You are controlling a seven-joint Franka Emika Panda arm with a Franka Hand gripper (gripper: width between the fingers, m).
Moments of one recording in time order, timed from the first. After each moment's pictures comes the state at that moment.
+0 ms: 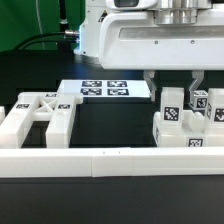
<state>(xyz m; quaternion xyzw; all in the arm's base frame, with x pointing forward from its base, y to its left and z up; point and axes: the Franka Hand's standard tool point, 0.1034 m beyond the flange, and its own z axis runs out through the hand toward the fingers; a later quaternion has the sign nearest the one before) 0.612 0.052 0.074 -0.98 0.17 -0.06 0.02</state>
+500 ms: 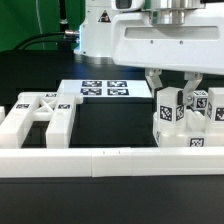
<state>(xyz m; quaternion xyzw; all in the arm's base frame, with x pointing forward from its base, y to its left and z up) 0.612 0.050 0.074 -0.89 0.45 -0.06 0.04</state>
